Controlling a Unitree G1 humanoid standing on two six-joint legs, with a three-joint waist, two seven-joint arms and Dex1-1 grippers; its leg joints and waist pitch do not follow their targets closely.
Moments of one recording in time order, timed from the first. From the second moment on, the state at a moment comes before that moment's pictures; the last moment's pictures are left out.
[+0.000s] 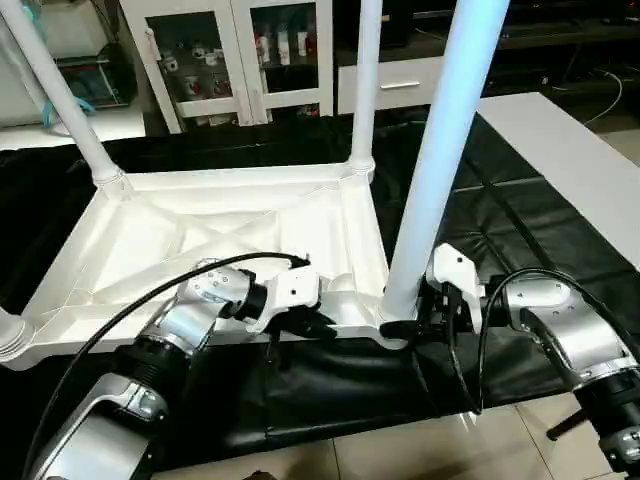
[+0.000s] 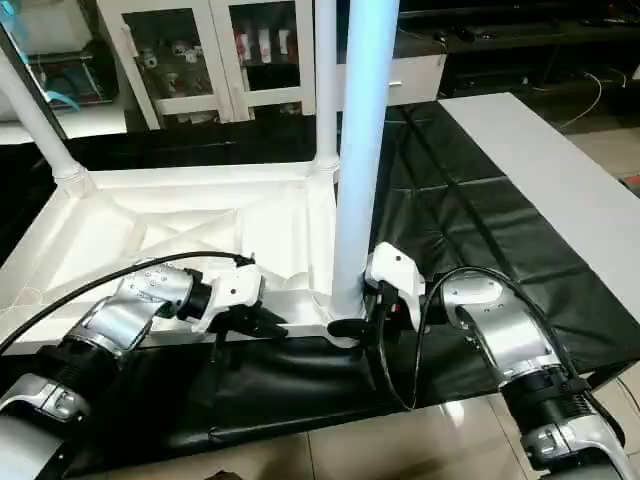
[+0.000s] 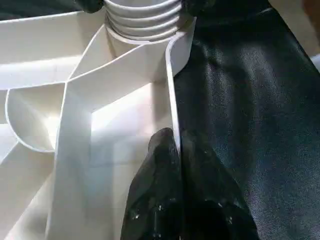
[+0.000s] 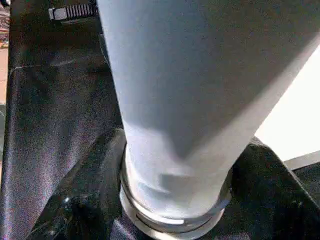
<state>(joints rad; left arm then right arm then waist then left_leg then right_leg) -0.60 0.34 -0.37 0.61 0.09 -0.09 -1.29 -0.43 -0.55 0.26 0.32 0.18 0.16 1.21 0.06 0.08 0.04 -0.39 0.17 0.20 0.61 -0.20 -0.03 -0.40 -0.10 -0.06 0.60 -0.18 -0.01</state>
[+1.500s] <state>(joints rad) -0.84 0.13 -0.31 1.04 0.20 -0.16 -0.76 -0.51 -0.07 0.03 0.56 0.06 0.08 0.10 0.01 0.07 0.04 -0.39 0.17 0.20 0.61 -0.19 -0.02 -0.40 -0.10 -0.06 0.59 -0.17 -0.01</state>
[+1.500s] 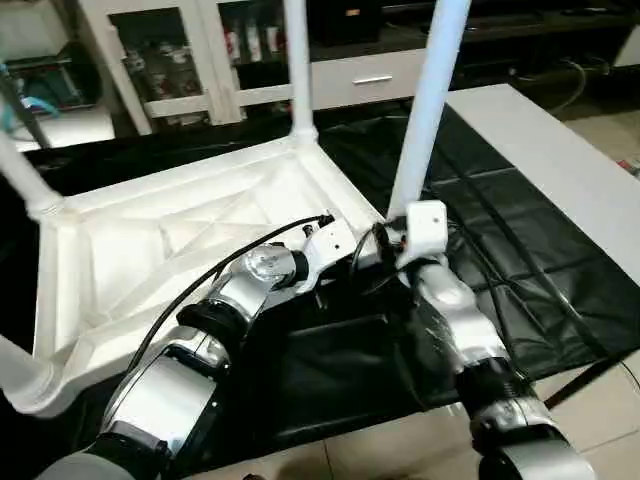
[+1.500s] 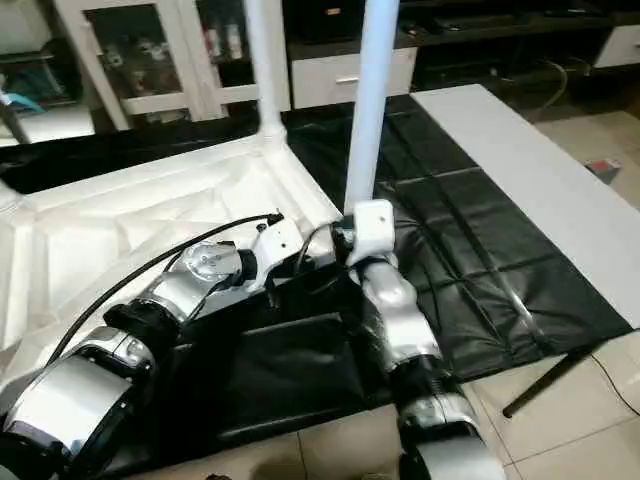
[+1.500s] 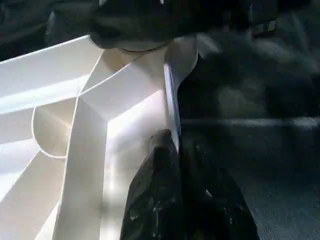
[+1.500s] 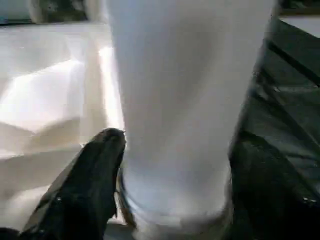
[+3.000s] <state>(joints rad) -0.66 0.32 -0.38 0.68 0.06 -0.05 -1.32 -0.33 -0.54 0.20 0.22 0.27 0.26 1.10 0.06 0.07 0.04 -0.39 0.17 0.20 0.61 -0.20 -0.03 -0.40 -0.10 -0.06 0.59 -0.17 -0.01</state>
